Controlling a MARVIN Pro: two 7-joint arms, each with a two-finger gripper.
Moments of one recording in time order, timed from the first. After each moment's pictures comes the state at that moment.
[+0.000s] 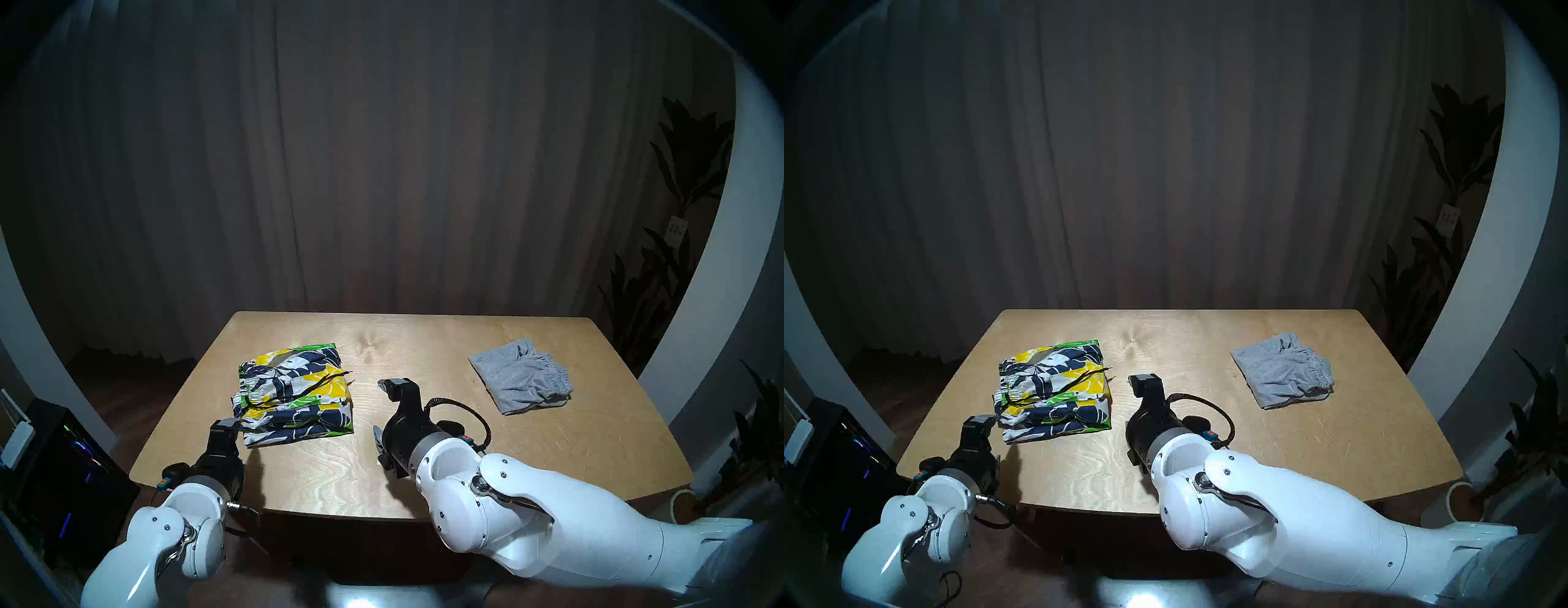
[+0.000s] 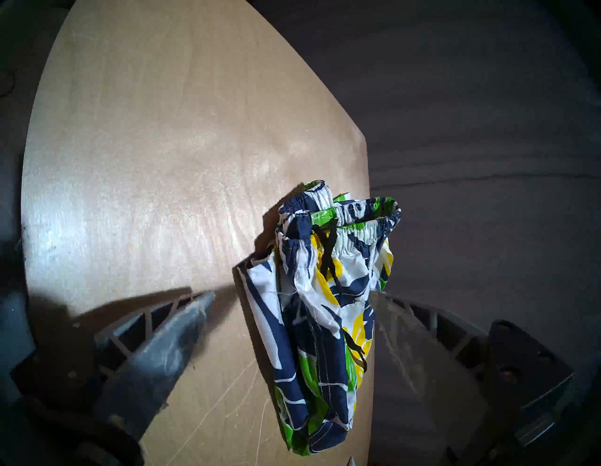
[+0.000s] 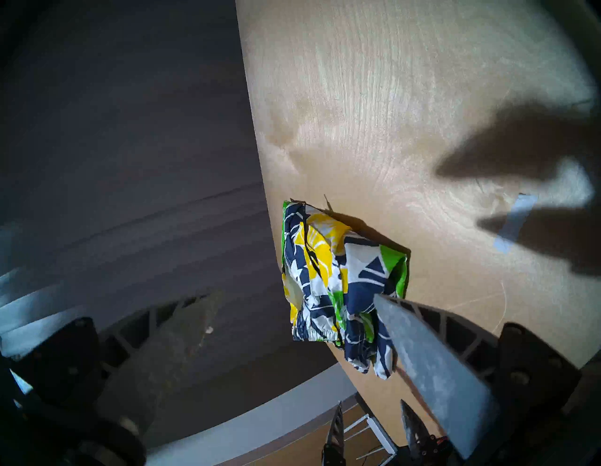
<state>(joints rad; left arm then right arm) 2.22 -1.03 -1.59 -2.14 -1.92 -0.35 0.45 -1.29 -0.97 0.51 -2.02 2.37 -0.69 -0.30</state>
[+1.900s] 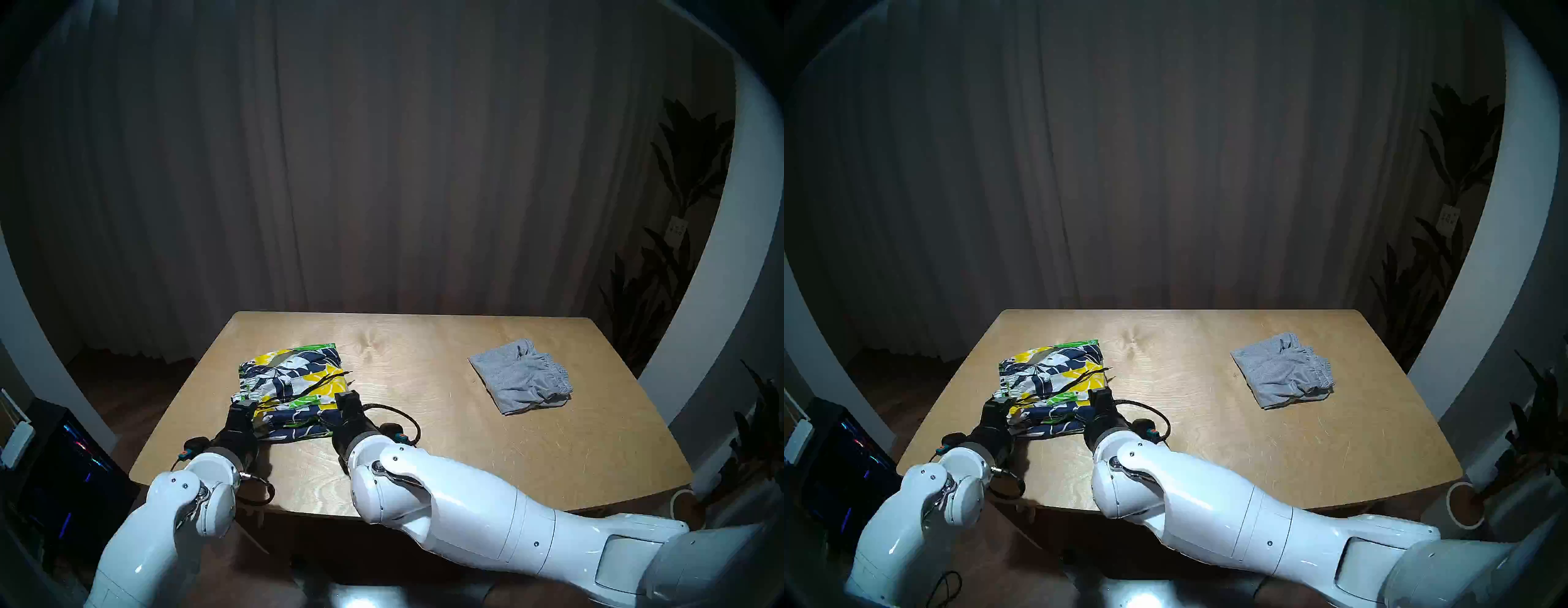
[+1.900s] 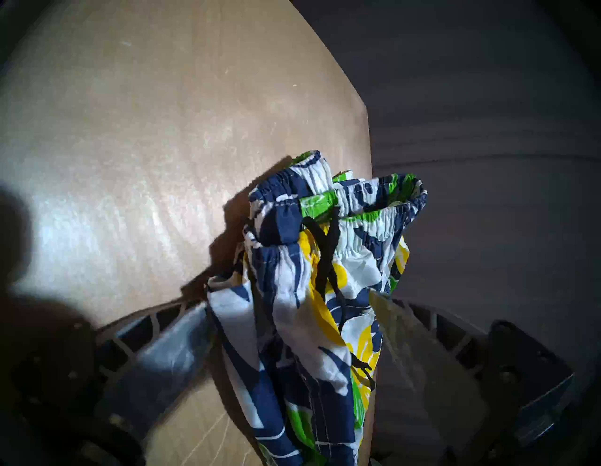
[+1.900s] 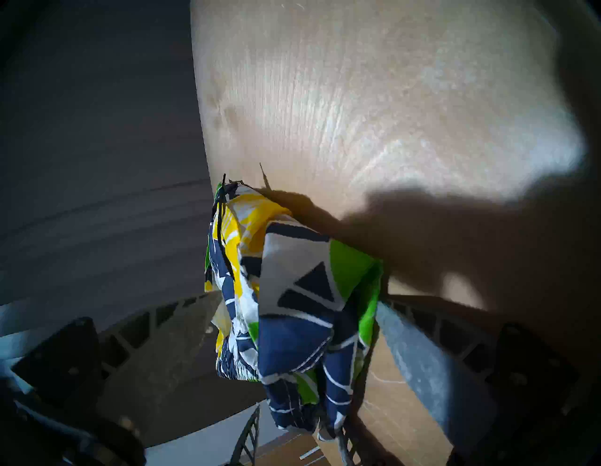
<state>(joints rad) 1.98 -1.03 -1.51 -1.91 -1.96 -0.22 0.39 -1.16 -1.33 0.40 -1.55 2.34 -0.67 -0.26</state>
